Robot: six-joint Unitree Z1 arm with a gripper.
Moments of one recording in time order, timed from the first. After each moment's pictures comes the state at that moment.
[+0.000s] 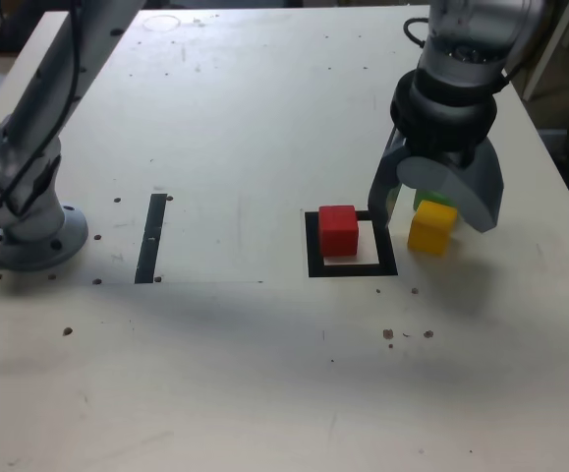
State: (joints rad) arm -0.14 2.27 -1.99 1.42 0.16 0.20
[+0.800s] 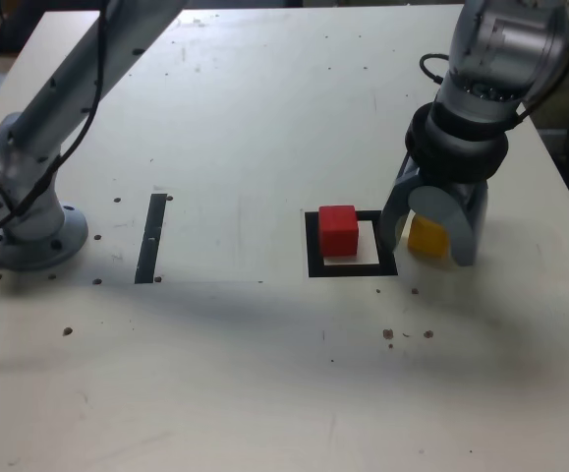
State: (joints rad) arm -0.14 2.36 -2.05 1.43 0.13 0.22
